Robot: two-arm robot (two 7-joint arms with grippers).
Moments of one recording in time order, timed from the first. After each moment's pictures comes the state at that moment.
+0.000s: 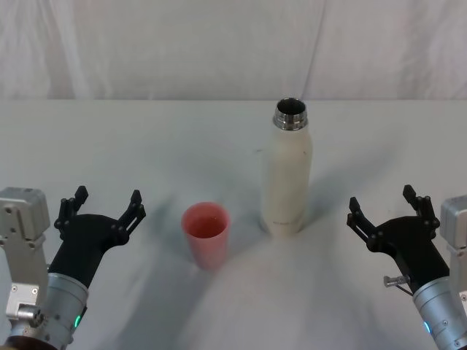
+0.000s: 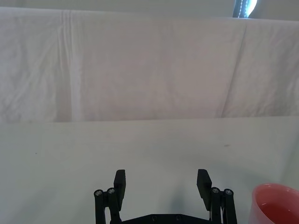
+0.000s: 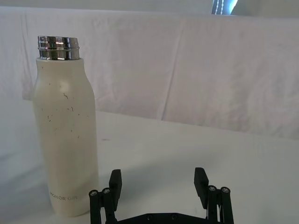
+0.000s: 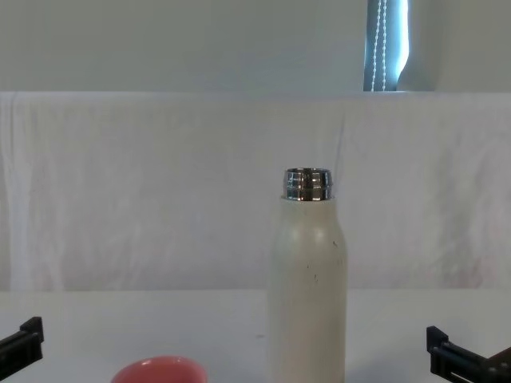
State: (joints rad) left arm 0.27 0.24 0.04 -1.85 -0.25 -0.02 -0.02; right arm -0.17 0.19 -0.26 -1.77 0.07 -0.06 -0.03
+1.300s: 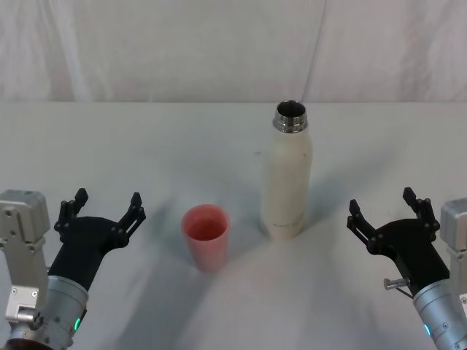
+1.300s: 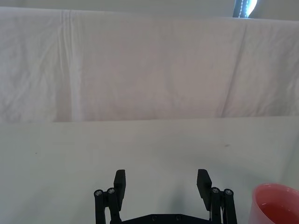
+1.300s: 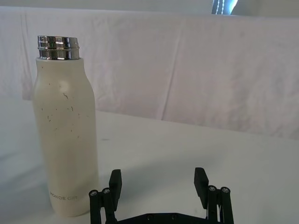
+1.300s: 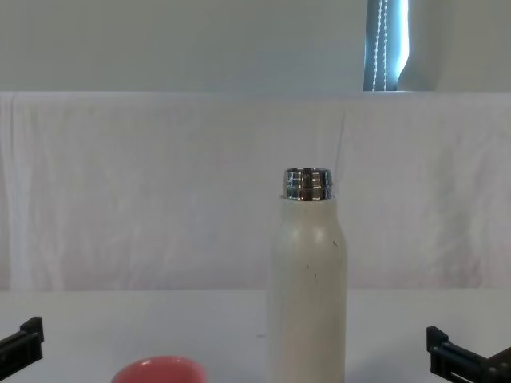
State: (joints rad) left arm 0.27 0.24 0.04 -1.85 -0.25 -0.02 -0.02; right arm -0.17 0.19 -0.26 -1.77 0.07 -0.06 -0.03
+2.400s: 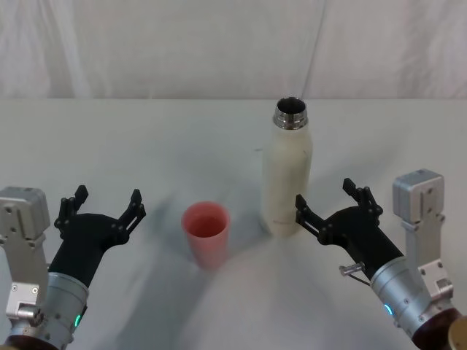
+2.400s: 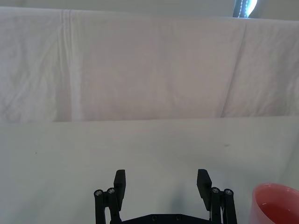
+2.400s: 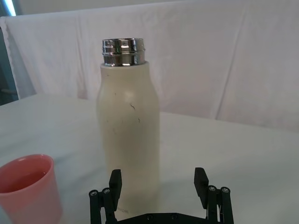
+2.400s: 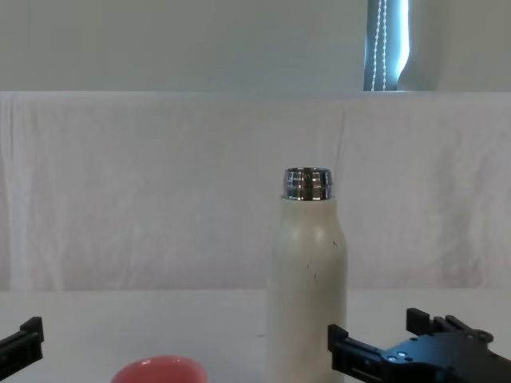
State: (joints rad) left arm 0.27 0.24 0.04 -1.85 -0.25 -0.02 -0.02; right arm -0.08 0.12 -0.29 -1.72 0.10 0.03 0.16
